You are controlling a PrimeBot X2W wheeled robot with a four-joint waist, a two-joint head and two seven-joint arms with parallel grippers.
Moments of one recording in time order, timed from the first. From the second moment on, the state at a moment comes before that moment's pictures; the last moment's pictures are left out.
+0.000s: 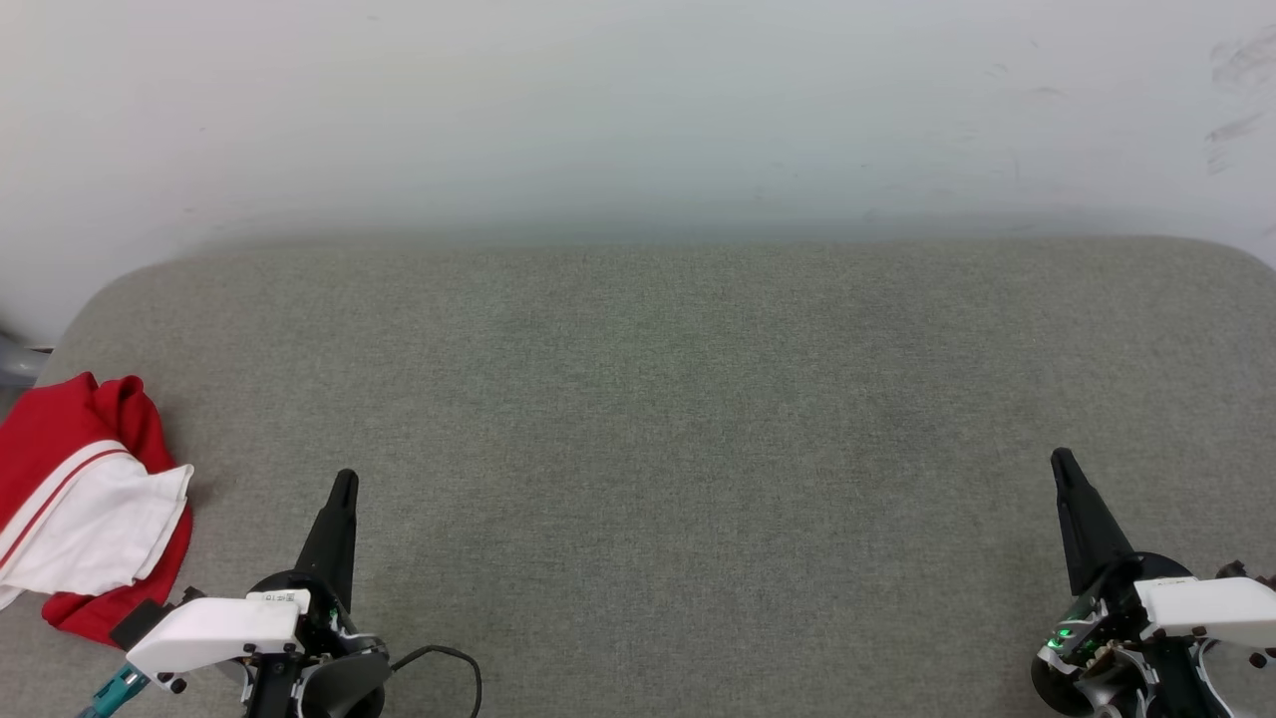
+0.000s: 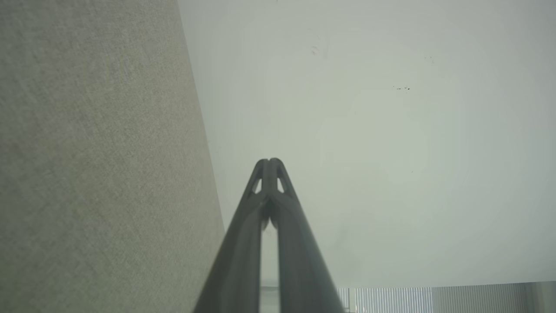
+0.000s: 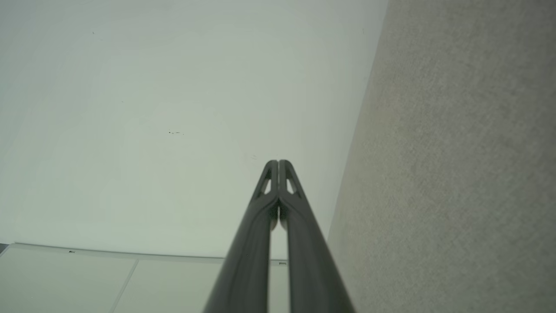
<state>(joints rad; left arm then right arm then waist) -0.11 0.05 0.12 0.25 -1.61 -0.13 0.11 -0.10 -0.05 -0.11 0.25 1.61 0.13 0.11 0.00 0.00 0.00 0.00</state>
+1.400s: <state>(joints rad) -0.11 0.05 0.12 0.25 -1.61 -0.13 0.11 -0.10 -0.05 -0.11 0.25 1.61 0.13 0.11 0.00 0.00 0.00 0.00</state>
